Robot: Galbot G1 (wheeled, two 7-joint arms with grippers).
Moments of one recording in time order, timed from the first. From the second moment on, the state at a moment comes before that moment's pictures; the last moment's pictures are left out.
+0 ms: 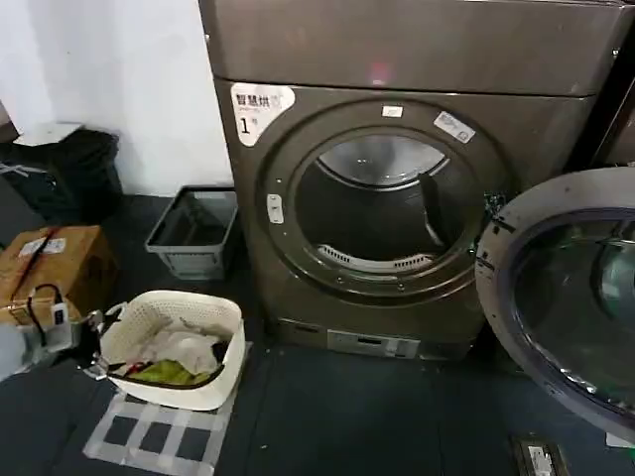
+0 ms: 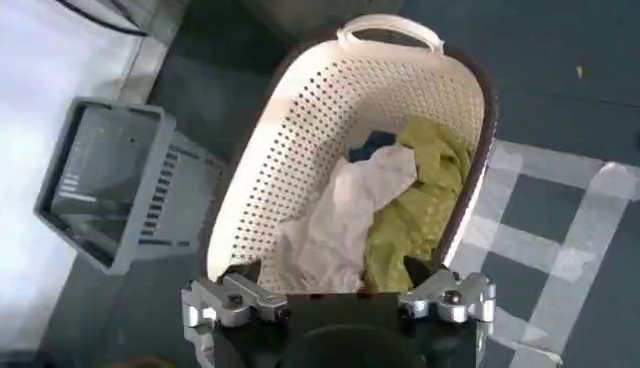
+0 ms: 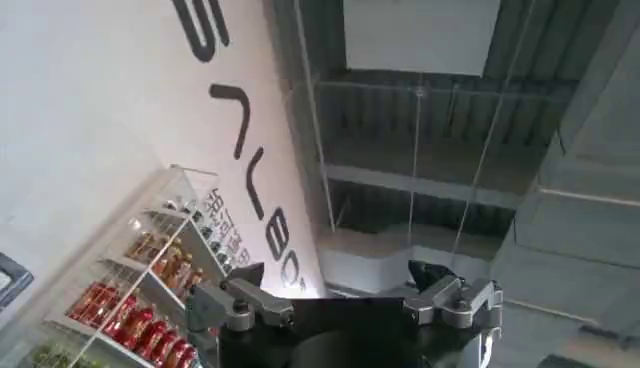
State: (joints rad) left arm 0.40 -0.06 0.55 -1.59 -0.33 0.14 0.48; right arm -1.70 0.95 2.55 1.91 0.31 -0.20 -0.19
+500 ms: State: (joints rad) left arm 0.40 -0.08 0.54 -1.55 -0.30 0.12 0.51; right arm -1.70 0.96 2.55 1.92 0.30 -0.20 -0.19
